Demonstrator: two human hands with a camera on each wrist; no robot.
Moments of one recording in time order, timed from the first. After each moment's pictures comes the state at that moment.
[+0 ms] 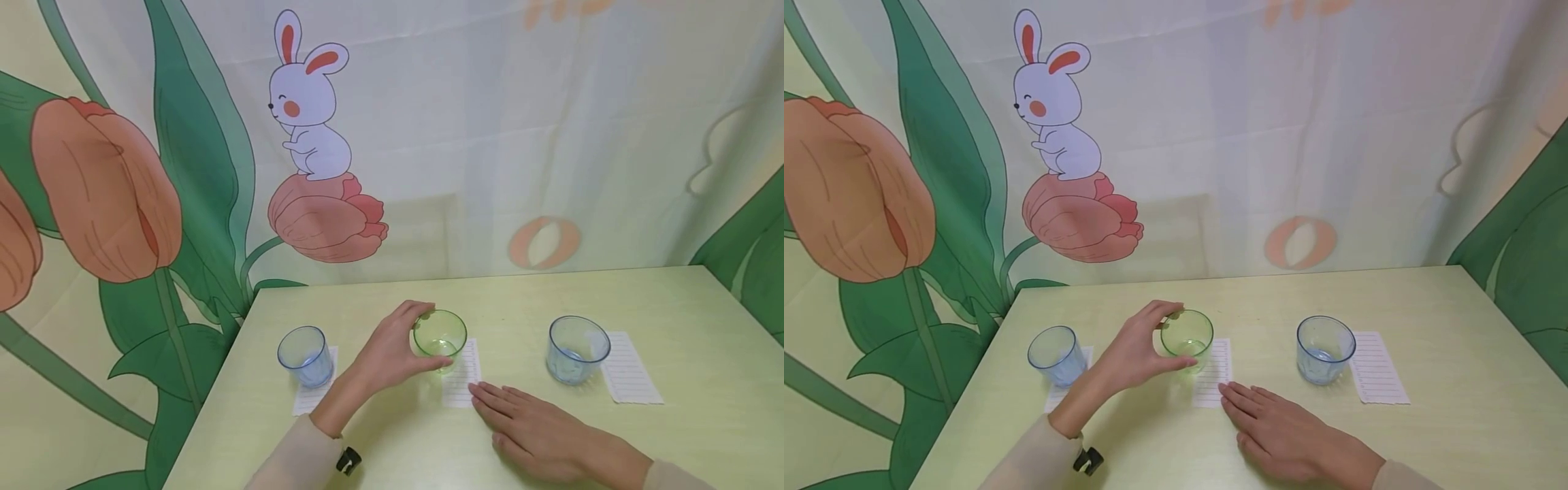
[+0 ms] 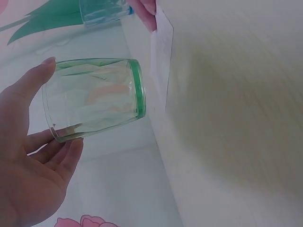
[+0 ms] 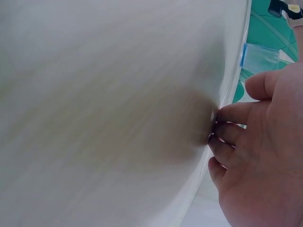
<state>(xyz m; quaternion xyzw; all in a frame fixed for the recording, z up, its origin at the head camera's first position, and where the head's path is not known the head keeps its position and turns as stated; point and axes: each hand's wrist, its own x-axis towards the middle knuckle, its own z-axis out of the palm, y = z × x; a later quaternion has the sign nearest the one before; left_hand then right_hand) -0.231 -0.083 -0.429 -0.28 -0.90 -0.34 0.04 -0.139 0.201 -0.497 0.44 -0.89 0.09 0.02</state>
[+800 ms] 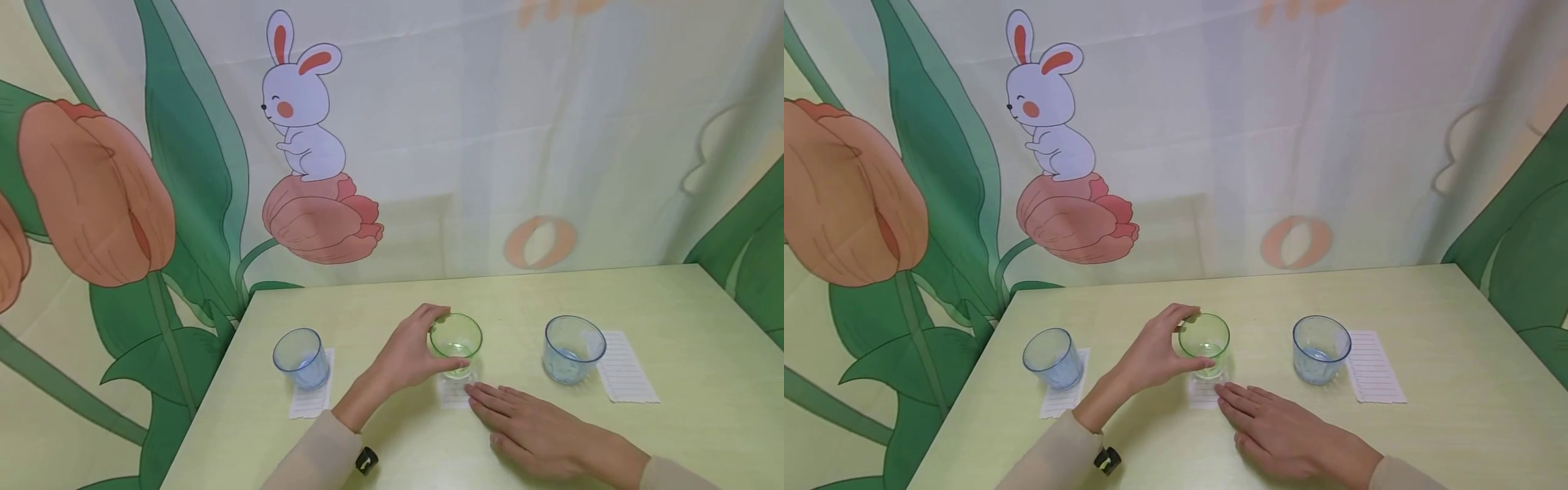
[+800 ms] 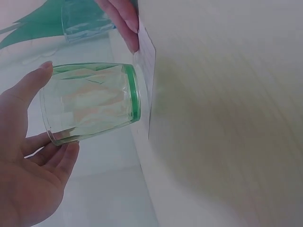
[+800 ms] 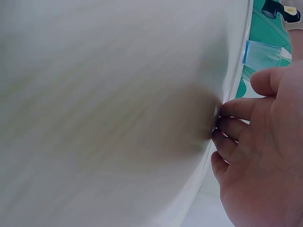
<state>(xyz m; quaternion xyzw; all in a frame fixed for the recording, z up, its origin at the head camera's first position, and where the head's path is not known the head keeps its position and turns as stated) -0.243 -0.051 -0.452 -0.28 -0.90 -0.33 0.03 -0.143 0.204 -0.496 0.45 -0.89 0.10 0.01</state>
